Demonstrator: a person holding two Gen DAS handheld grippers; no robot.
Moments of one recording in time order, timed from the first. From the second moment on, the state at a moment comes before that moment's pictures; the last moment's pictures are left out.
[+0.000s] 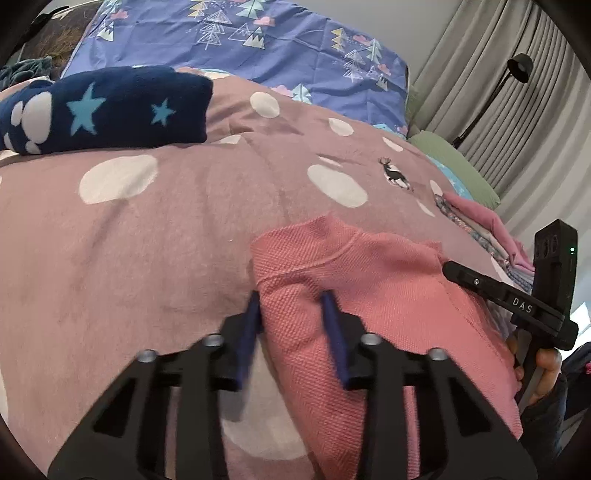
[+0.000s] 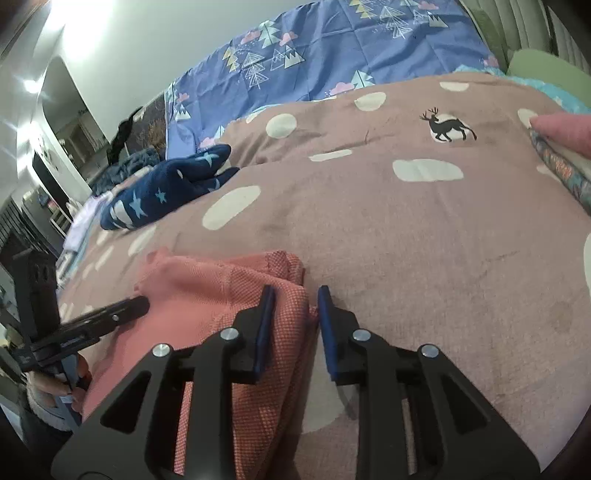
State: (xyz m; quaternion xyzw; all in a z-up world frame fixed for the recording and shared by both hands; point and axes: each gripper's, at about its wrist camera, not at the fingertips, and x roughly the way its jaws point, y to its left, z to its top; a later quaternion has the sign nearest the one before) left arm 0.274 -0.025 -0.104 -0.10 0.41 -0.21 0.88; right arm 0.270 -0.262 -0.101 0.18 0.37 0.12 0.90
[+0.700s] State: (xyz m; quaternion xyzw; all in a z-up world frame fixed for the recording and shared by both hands) left arm 0.089 -0.016 -0.086 -0.01 0.42 -0.28 0.86; right arm 0.180 -0.280 -0.109 0.23 0.37 0.20 0.88
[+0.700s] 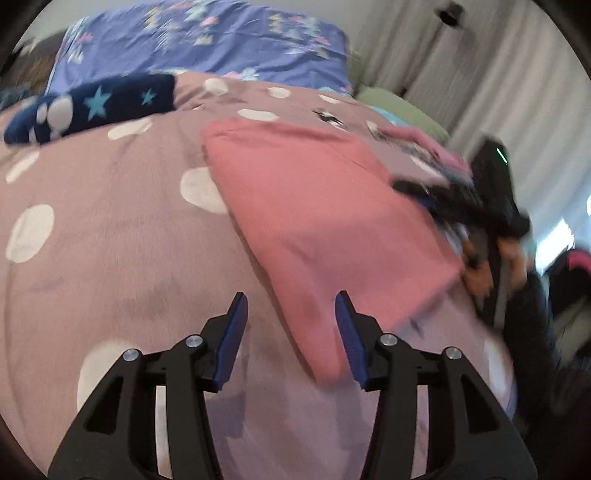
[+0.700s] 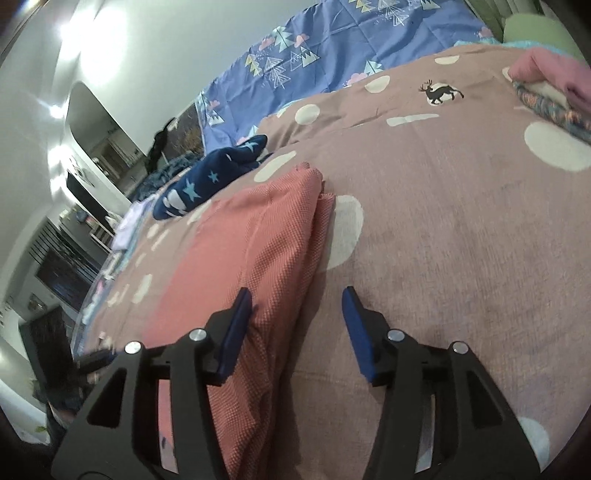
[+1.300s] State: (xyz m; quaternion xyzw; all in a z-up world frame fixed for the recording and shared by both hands) left arm 0.055 -0.064 -0.096 0.19 0.39 -0.18 0.88; right arm 0.175 -0.268 -0.106 0.20 0.36 0.21 0.89
